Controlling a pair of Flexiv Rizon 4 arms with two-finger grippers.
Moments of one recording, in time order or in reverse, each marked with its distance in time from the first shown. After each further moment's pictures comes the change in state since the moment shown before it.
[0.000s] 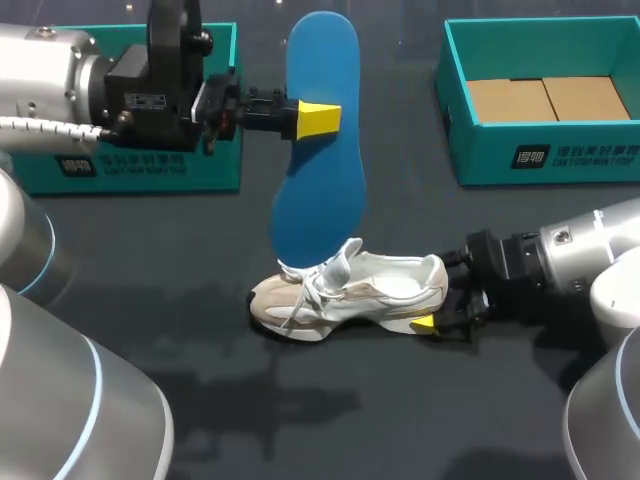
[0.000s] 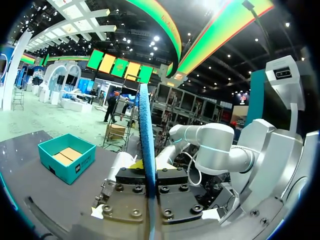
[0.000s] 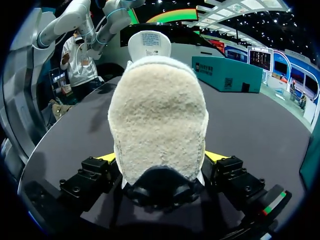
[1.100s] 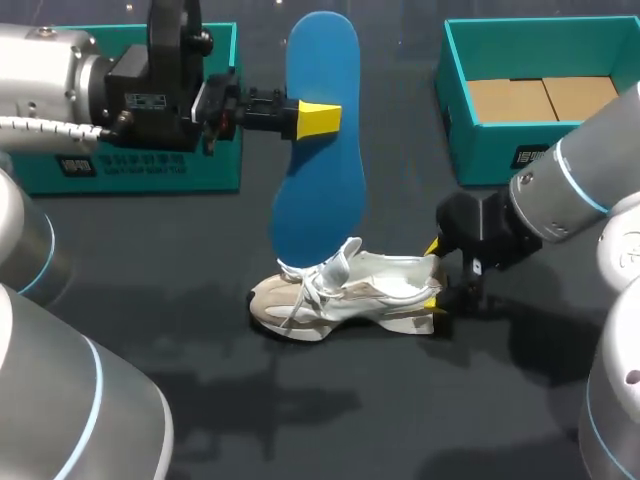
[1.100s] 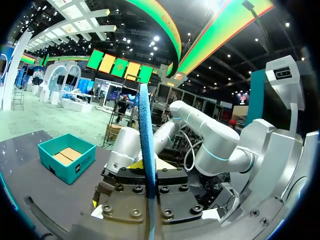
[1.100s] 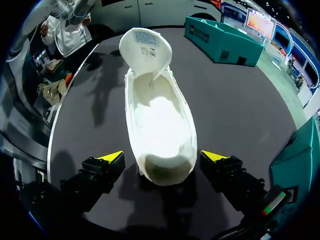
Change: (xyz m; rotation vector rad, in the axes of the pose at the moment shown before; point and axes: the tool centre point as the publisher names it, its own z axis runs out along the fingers) left arm 0.000 0.000 0.000 -0.001 0.000 0.000; right arm 0.006 0.041 -0.044 0.476 -0.082 0.066
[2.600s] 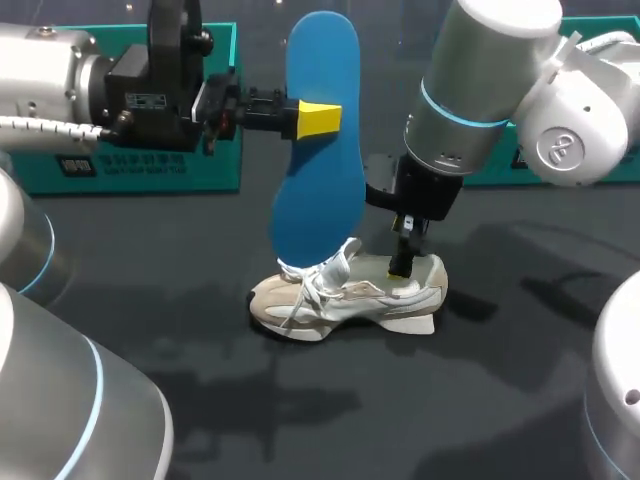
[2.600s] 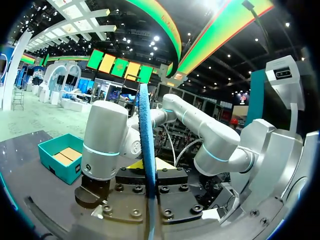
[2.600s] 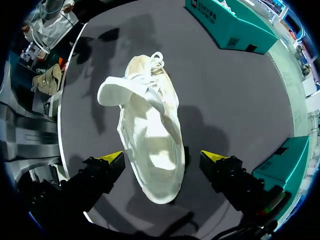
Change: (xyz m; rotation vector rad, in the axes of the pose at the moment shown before) left arm 0.000 0.000 0.000 -0.001 0.000 0.000; right arm -0.008 0.071 -0.014 0.370 0.020 -0.001
